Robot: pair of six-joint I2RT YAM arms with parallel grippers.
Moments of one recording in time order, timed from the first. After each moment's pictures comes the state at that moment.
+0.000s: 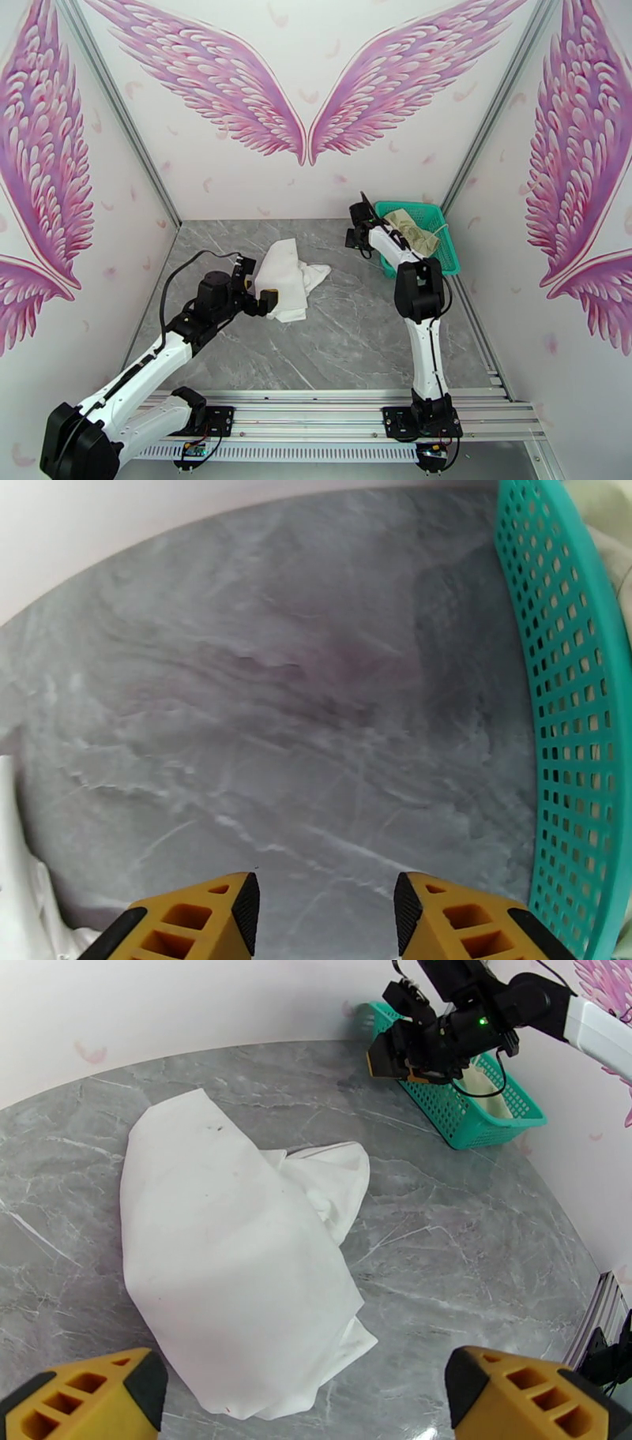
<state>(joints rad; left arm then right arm) -0.46 1.03 0.68 -0.15 0.17 -0.22 0.20 2.34 2.05 -0.74 0.17 0.35</state>
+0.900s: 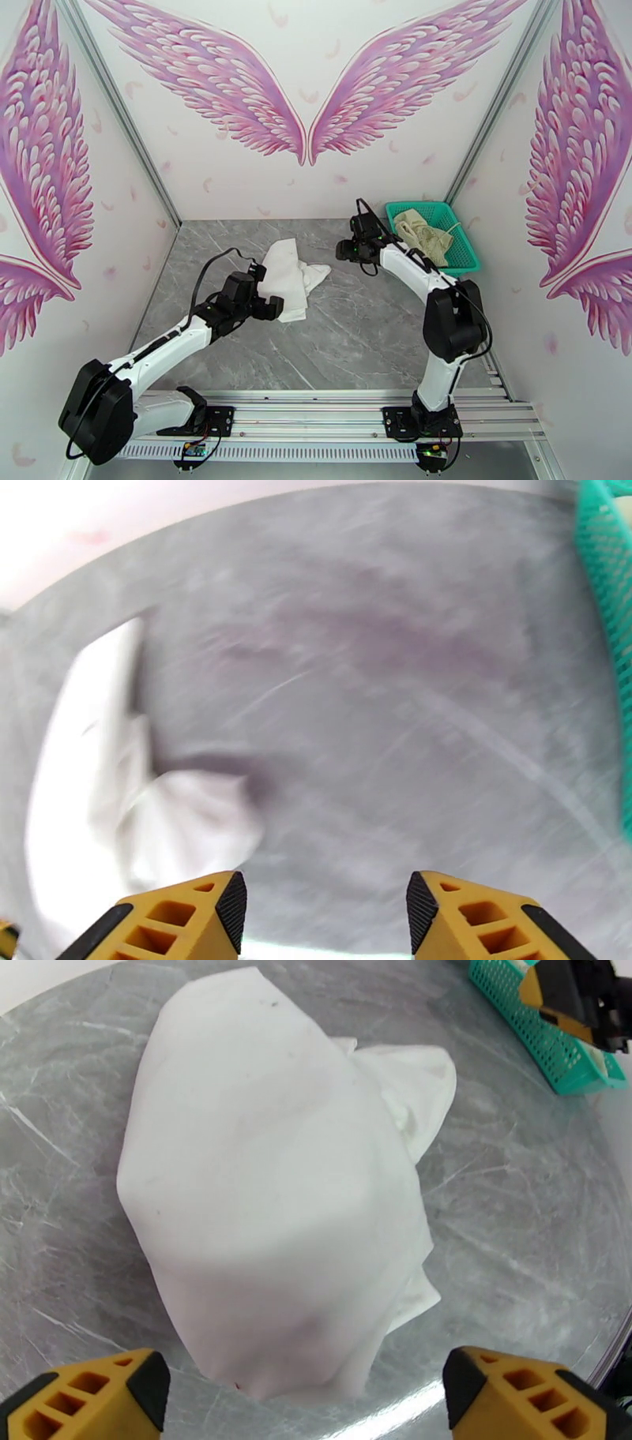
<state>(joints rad) -0.54 1.24 0.73 -0.28 0.02 -0.29 0.35 1.81 1.45 -0.55 -0.07 0.37</state>
